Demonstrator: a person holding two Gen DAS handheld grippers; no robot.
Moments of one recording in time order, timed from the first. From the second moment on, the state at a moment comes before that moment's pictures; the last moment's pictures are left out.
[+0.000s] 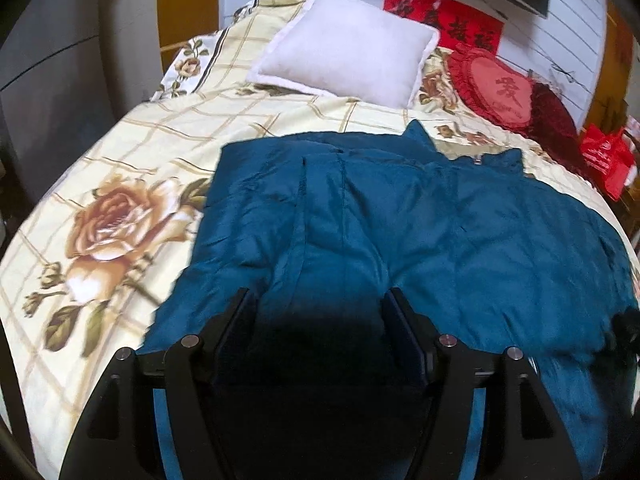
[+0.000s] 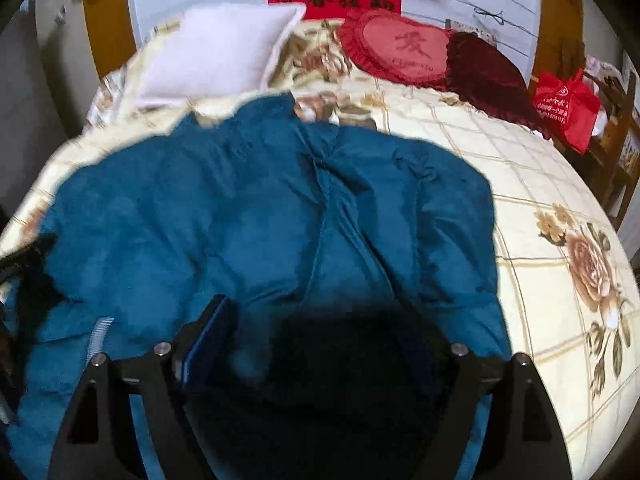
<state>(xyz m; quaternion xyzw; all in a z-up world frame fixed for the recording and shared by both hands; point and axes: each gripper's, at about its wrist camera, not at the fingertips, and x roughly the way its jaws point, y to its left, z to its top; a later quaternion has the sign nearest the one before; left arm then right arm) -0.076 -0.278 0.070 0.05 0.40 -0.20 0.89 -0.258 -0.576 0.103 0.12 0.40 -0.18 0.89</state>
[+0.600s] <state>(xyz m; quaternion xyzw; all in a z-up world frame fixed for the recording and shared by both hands) -0.187 -0.193 0.106 0.09 0.37 -0.20 0.90 -0.375 -0.525 0.121 0.14 0.42 -0.16 0.88</state>
